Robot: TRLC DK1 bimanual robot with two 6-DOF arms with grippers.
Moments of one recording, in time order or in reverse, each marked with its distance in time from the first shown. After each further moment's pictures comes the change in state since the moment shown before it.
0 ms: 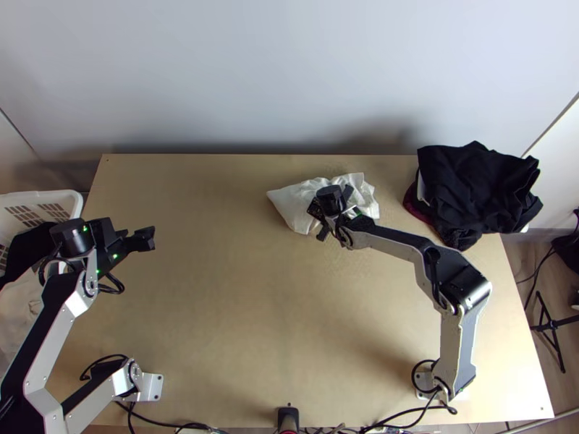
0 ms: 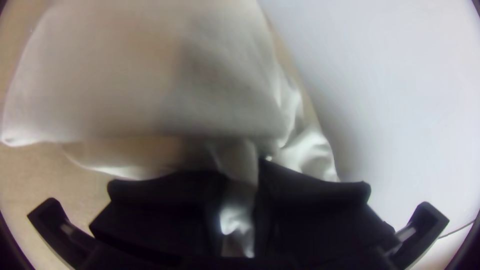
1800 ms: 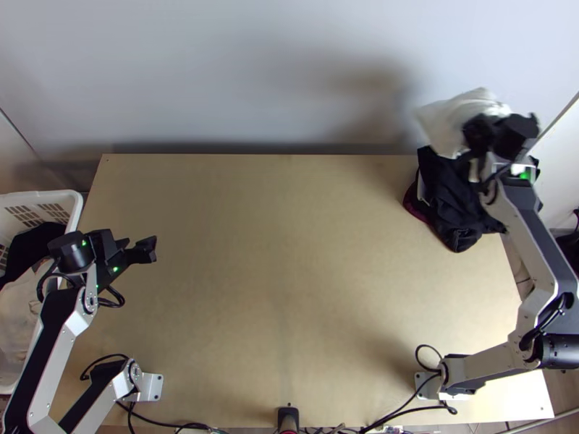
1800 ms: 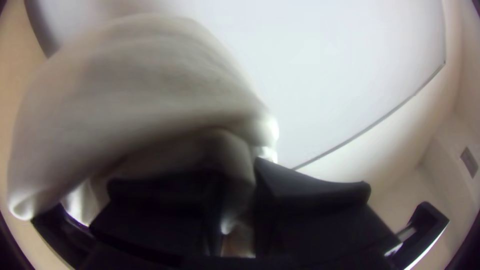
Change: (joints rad) left arm -0.009 -0.142 -0.069 -0.059 0.016 0.011; right arm -0.666 -0.449 0.104 0.028 -0.098 -0.251
